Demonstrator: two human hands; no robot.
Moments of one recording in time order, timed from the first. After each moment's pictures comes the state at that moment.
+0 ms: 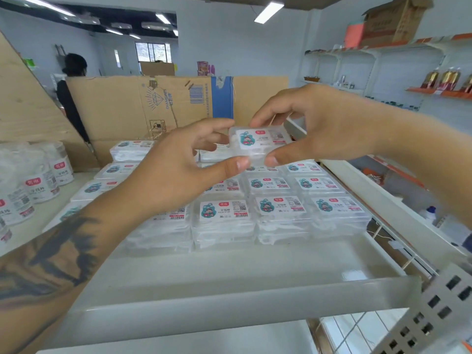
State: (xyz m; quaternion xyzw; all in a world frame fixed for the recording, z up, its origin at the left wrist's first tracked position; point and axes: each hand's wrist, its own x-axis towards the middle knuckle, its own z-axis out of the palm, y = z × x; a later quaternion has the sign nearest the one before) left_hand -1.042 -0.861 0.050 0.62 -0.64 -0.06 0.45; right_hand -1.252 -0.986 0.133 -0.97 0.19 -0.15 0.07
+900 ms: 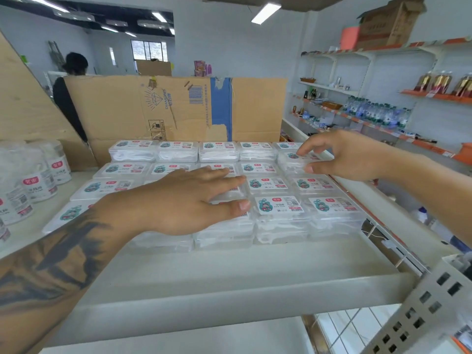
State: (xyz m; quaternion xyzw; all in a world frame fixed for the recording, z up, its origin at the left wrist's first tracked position) left_hand -1.041 -0.860 0.041 0.70 -0.71 -0.12 0.02; right_hand -1.297 -1.069 0.079 -0.93 0.36 -0.10 0.05
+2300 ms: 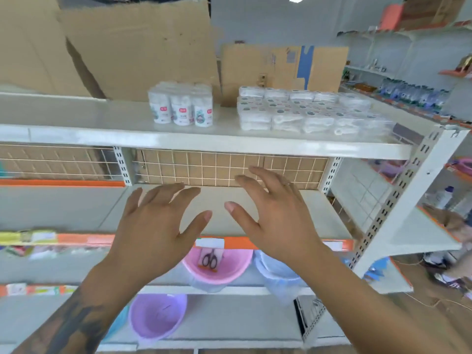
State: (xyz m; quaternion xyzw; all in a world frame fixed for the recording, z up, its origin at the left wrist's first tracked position) left_hand -1.004 -0.427 -0.093 0.81 -0.54 0.13 0.17; right_hand -1.186 -0.572 -0.088 -0.90 0.27 -0.34 -0.03
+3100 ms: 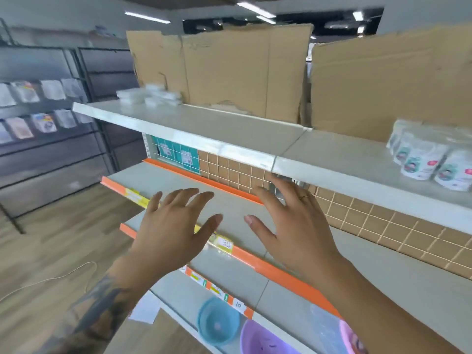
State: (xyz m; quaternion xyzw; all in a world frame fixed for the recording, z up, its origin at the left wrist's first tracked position) left_hand -0.698 -0.209 -0.089 0.92 -0.33 0.17 0.11; right_hand -0.801 -0.428 -0.090 -0.95 0.05 -0.31 -0.01
